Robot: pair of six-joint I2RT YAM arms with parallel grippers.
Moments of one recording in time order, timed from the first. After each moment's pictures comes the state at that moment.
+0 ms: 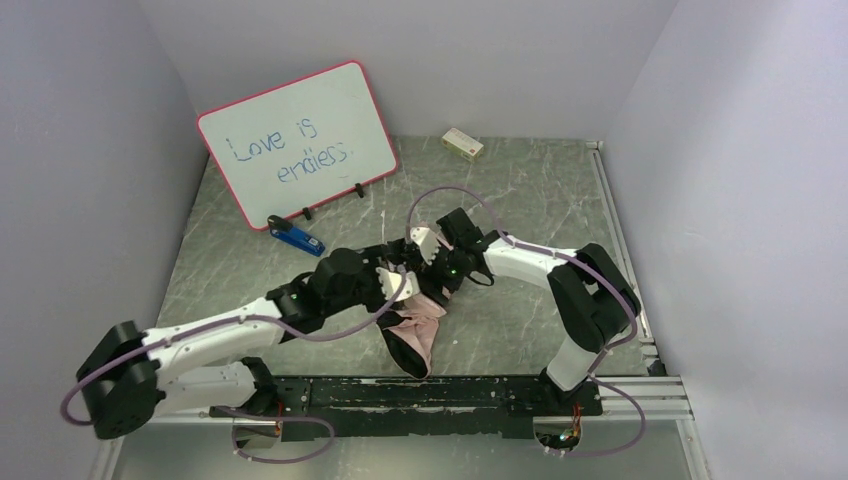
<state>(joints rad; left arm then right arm) -0.94 1.14 0.60 0.08 -0.06 0.64 0.64 1.69 0.93 -0.34 -0.40 -0.37</state>
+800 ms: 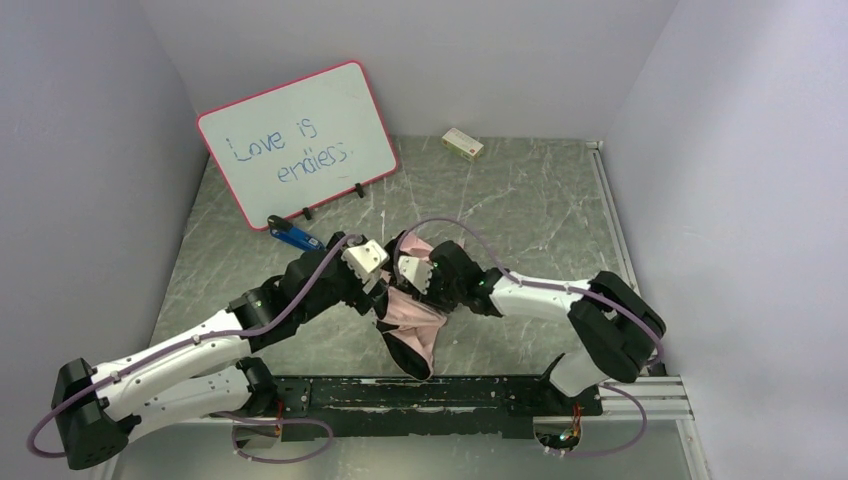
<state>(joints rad) -0.94 0.87 0.65 -0.18 -0.22 0.15 0.83 1.52 0.70 -0.08 -0.14 -0.51</state>
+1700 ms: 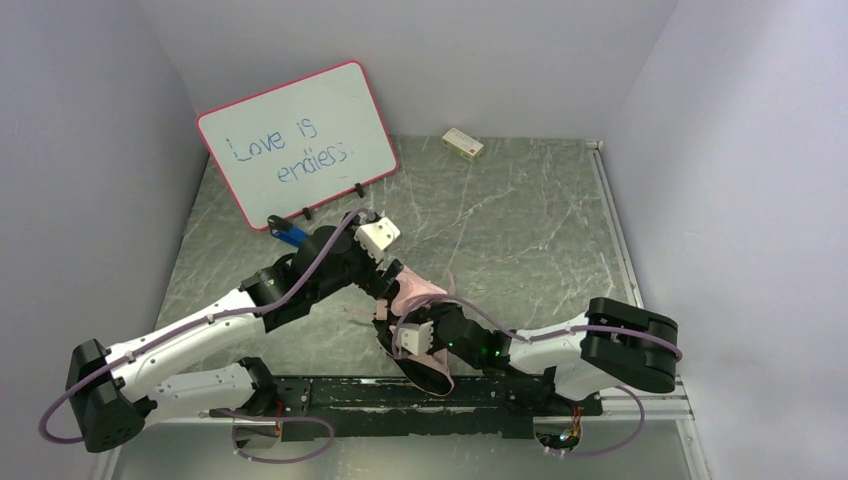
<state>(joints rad) -0.91 1.00 0.81 -0.20 -0.18 0.12 1.21 1.37 0.27 0.53 0.38 -0.84</state>
